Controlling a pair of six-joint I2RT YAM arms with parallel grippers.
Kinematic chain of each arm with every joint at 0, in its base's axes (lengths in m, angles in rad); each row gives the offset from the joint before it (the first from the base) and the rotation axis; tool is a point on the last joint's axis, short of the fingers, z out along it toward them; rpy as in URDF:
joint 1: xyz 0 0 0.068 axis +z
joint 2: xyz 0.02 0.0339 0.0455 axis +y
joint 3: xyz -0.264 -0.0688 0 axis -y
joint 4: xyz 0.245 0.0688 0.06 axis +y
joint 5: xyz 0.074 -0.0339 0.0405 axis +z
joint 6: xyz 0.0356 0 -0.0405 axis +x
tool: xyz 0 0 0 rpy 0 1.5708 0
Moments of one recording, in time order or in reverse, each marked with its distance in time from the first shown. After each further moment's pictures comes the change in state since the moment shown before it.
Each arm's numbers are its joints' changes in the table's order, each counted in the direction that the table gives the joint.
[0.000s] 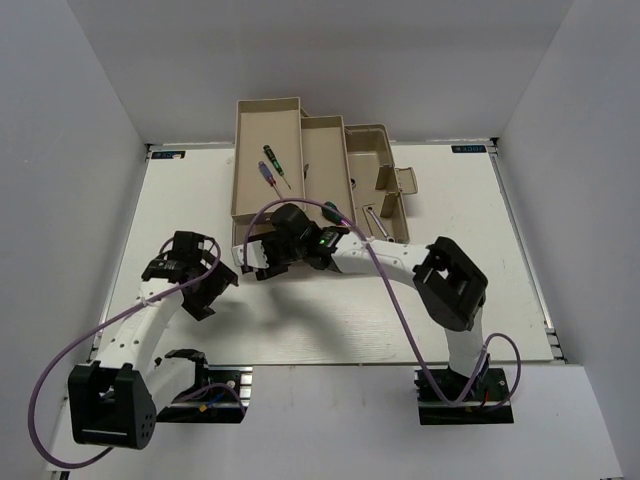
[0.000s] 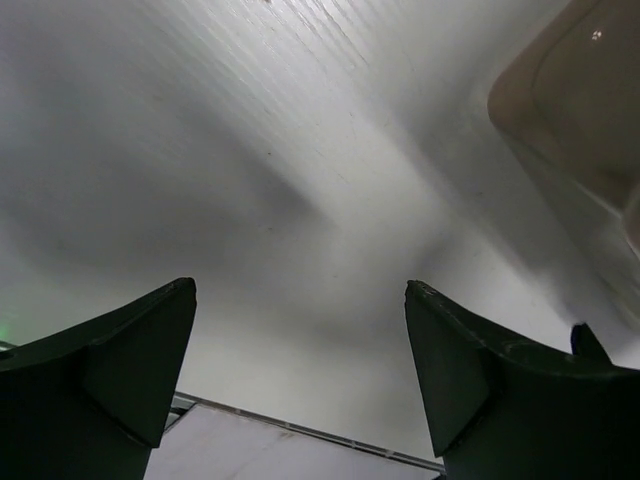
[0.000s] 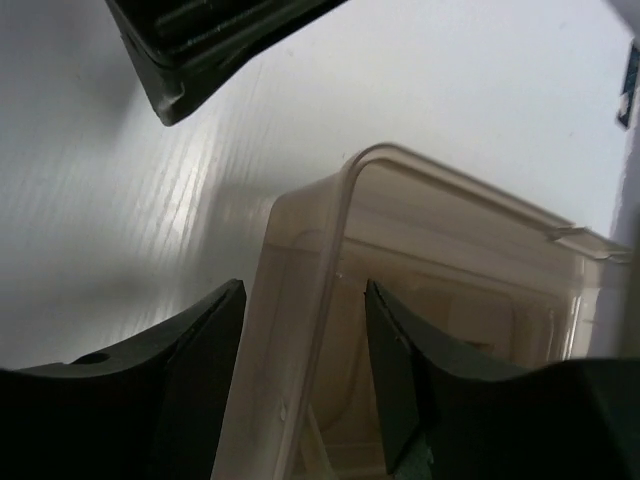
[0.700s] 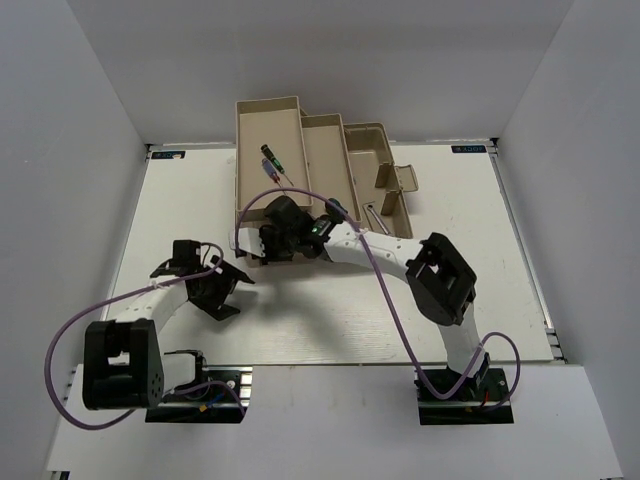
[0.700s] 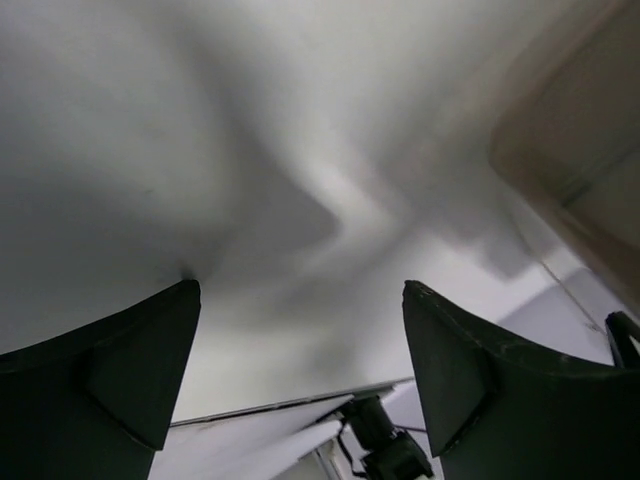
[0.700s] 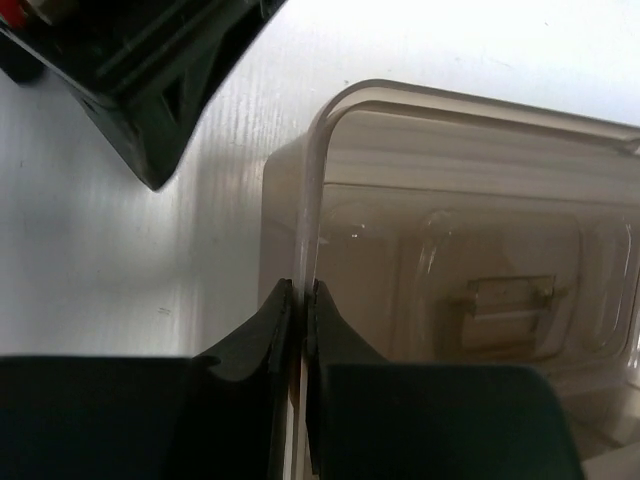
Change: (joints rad) left arm 0.111 0.199 -0.179 -0.372 -0.379 -0.055; right arm -0.007 0.090 0.162 0.212 -0.109 0.140
